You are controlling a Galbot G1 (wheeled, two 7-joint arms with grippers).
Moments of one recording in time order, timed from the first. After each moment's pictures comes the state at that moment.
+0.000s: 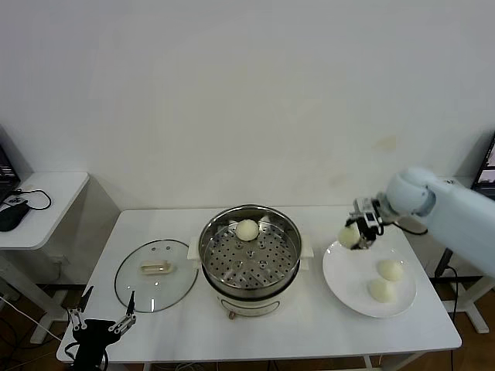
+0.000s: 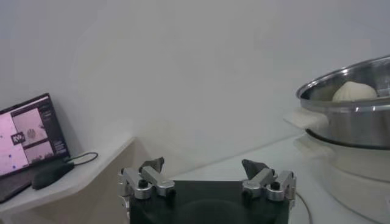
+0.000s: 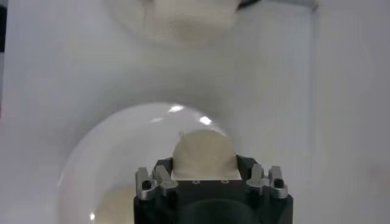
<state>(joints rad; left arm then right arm) 1.86 -1.28 -0.74 -2.18 -0.01 -0.03 -0.11 0.32 0.60 -0.95 1.51 0.06 -0.37 -1.08</state>
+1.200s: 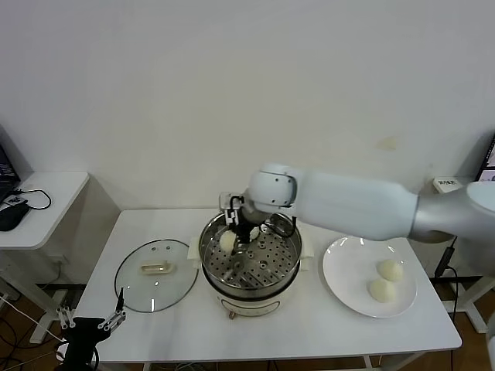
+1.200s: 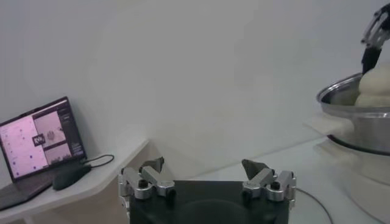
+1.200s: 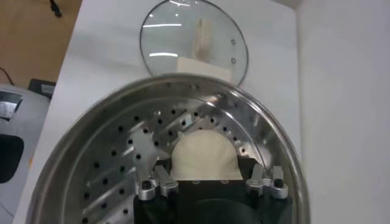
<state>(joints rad) 1.86 -1.31 -0.79 -2.19 -0.02 -0.03 -0.11 0.44 1.19 -1.20 1.44 0.56 -0.70 -0.73</state>
